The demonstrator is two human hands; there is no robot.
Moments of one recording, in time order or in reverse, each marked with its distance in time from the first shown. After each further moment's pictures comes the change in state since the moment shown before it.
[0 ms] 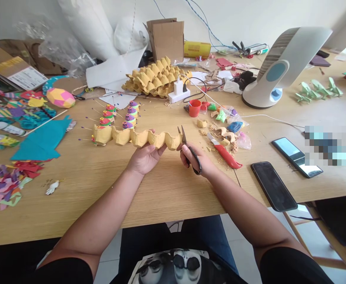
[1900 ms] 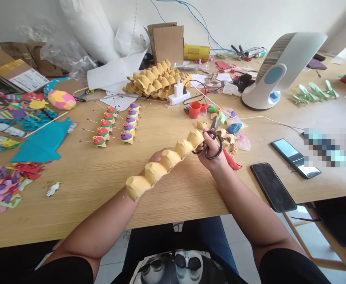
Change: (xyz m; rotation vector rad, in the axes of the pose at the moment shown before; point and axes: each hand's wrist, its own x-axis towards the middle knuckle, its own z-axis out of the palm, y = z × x) left_hand -0.008 -0.024 0.029 1.164 -0.209 0.315; right_hand 0.023 0.013 -0.031 0.903 0.335 -0.032
